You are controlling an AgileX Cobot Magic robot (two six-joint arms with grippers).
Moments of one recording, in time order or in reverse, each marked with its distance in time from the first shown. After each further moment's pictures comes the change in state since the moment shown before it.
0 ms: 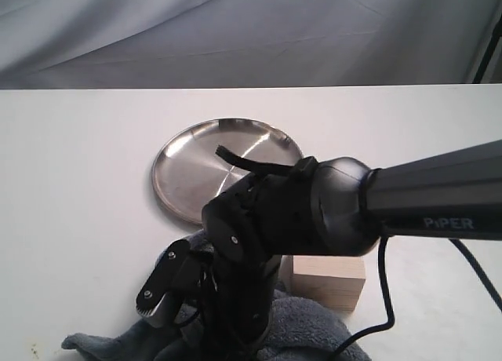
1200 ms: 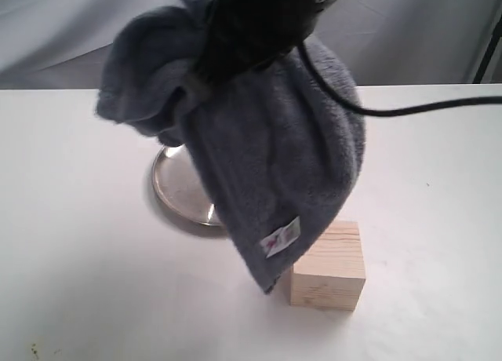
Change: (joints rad) left arm 0.000 0.000 0.000 0.000 0.000 0.000; right arm -0.173 -0.393 -0.471 -0.317 0.176 0.170
